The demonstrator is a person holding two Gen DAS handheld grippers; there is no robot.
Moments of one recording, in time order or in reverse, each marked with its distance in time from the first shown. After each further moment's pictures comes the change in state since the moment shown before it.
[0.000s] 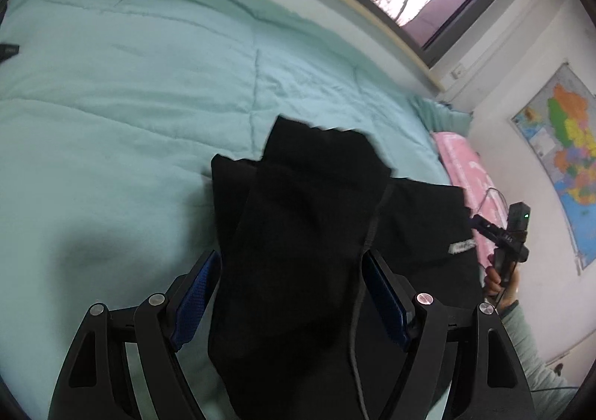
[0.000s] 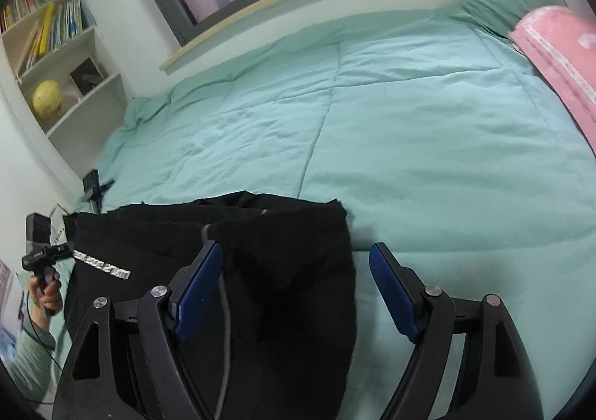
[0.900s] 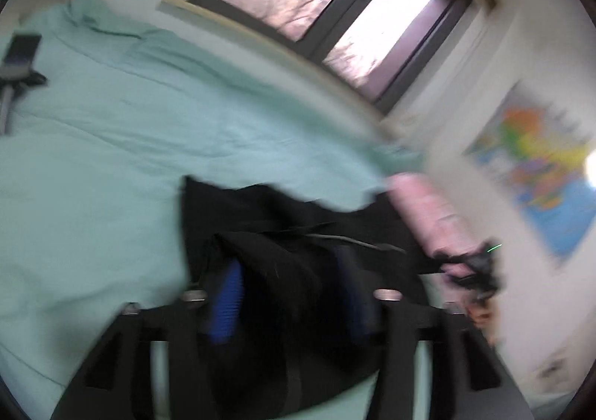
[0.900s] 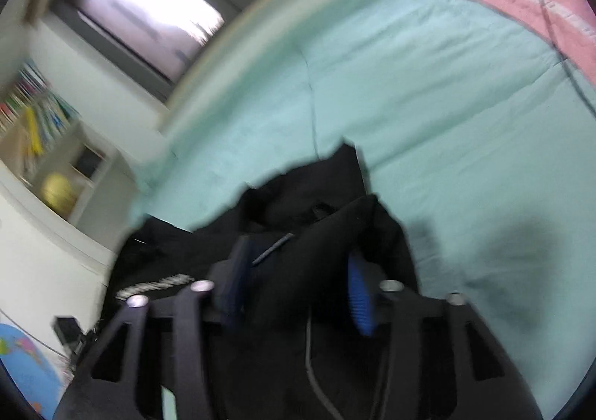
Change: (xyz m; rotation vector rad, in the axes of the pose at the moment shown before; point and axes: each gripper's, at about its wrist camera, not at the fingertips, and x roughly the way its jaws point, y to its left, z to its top) left arm -0.137 -0.050 -0.079 0.035 -0.288 -0.157; right arm -0.101 0.023 -0.072 0.408 -0.127 0.105
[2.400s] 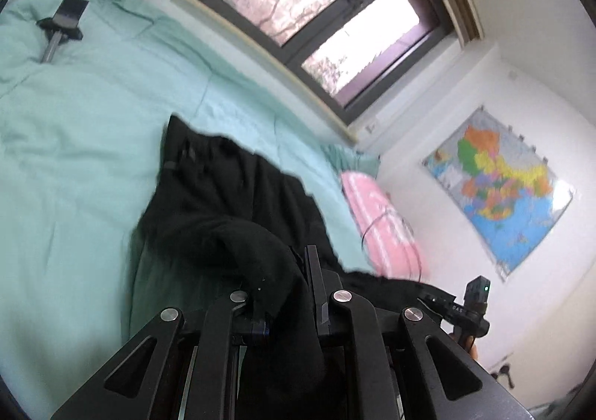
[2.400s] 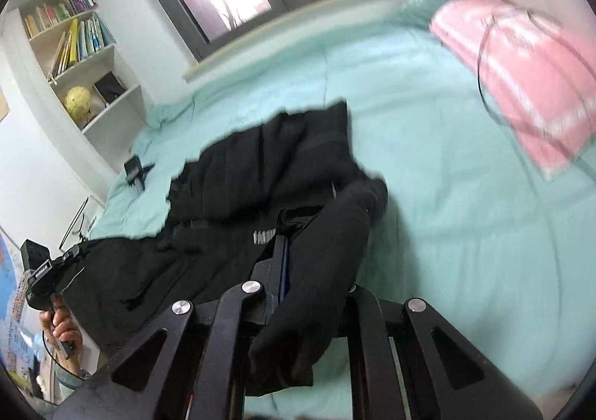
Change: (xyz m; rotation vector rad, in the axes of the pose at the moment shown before) left arm -0.116 -0.078 -0.114 -0.109 -0.032 -0.061; right arm -0.192 0.086 -0.152 -0.285 0.018 -0.153
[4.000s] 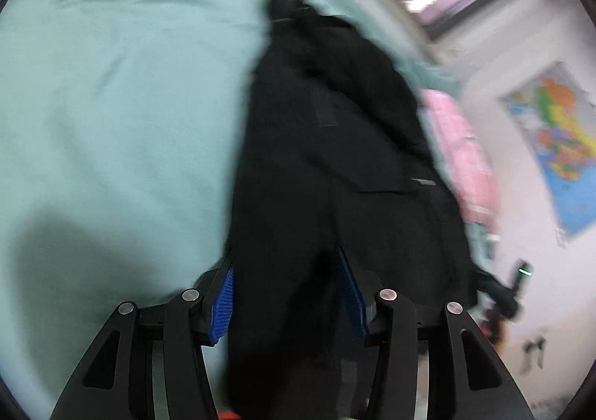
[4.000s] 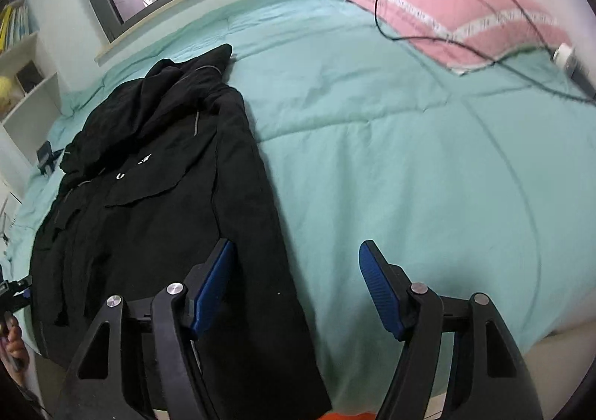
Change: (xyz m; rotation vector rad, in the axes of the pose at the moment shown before) left arm 0.012 0.088 -0.097 -0.054 0.340 0.213; right arm 0.019 -0.099 -0.128 0.098 0.071 -0.310
